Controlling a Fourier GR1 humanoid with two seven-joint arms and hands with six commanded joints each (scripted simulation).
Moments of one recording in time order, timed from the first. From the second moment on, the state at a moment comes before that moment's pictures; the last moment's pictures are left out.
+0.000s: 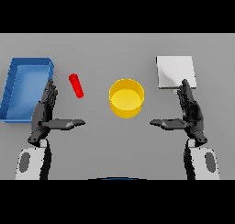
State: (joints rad) left arm 0.00 0.00 0.00 -1.57 0.00 0.00 0.00; right arm 0.00 0.00 0.00 -1.57 0.00 0.00 0.00
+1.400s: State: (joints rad) left arm -0.14 0.04 -0.03 -1.40 -0.14 0.03 0.01; right arm 0.02 -0.10 0.05 -1.63 0.10 0.04 -0.07
